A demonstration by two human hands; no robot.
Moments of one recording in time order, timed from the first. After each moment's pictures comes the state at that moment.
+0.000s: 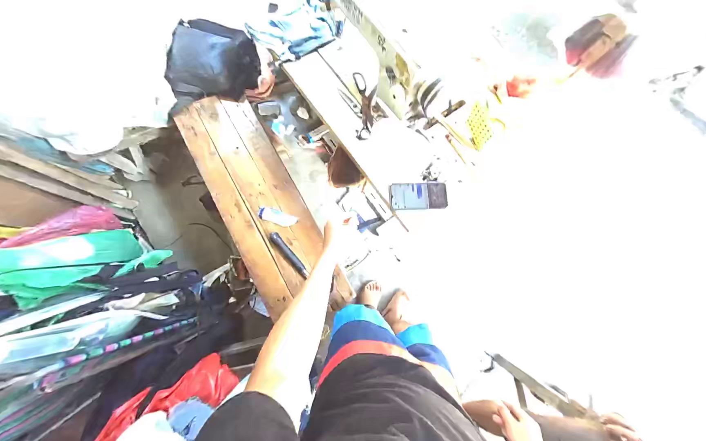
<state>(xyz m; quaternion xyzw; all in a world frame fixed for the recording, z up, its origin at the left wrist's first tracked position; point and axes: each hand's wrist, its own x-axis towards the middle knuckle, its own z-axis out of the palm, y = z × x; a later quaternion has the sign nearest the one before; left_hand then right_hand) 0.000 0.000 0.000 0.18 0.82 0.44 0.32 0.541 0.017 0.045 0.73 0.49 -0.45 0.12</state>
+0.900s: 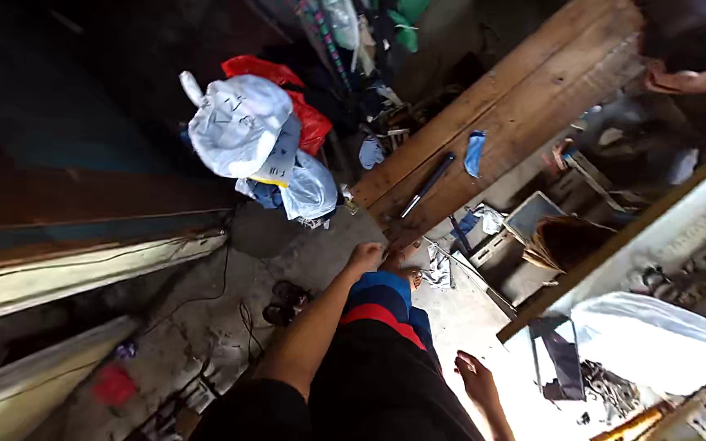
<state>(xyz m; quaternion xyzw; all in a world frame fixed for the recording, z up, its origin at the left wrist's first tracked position) 0.223 -0.174 -0.087 -0.50 0.58 0.59 0.25 0.222 0.222 -0.021 0.11 0.79 -0.30 0.52</state>
